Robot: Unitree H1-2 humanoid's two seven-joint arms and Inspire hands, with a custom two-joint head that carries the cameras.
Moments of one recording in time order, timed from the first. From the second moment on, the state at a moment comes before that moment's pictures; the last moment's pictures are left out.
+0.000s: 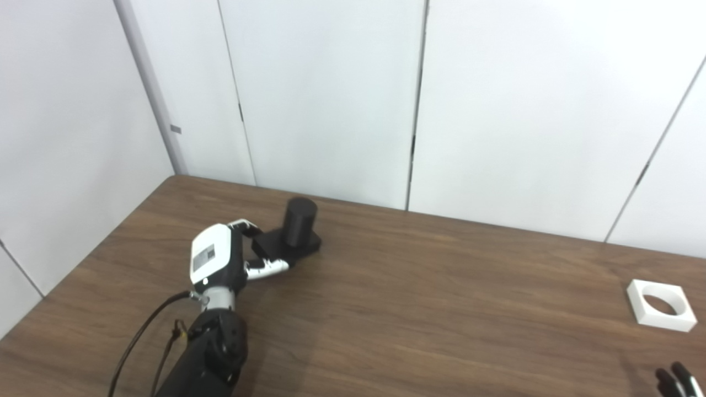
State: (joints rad) left arm -0.21 0.34 -0.08 0.15 0.63 0.29 0.33; right arm 0.31 -0.14 -0.11 -0.26 0.02 -0.05 0.03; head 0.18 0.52
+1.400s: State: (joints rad) left arm 0.19 0.34 -0.34 -0.36 0.70 0.02 -0.08; right arm 0.32 -0.14 -0.02 -0.45 -0.07 0.20 -0.03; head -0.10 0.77
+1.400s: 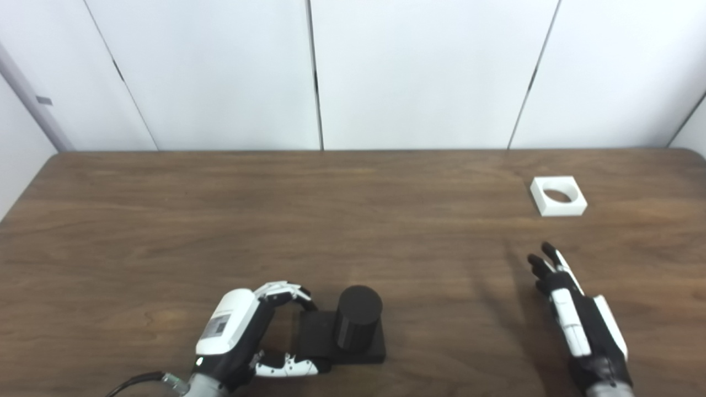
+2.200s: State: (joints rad) left arm 0.19 0.32 -0.38 -0.31 0.89 -0.07 -0.02; right arm 0.10 -0.34 -0.04 -0.51 -0.27 0.40 0.05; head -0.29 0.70
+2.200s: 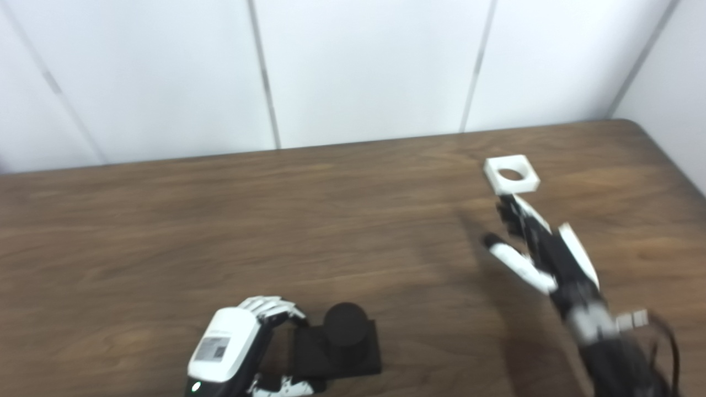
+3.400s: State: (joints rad) left arm 0.20 0.33 -0.34 -0.27 0.87 -0.16 0.01; right arm -0.54 -0.67 0.25 0.24 -0.66 0.37 0.29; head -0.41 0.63
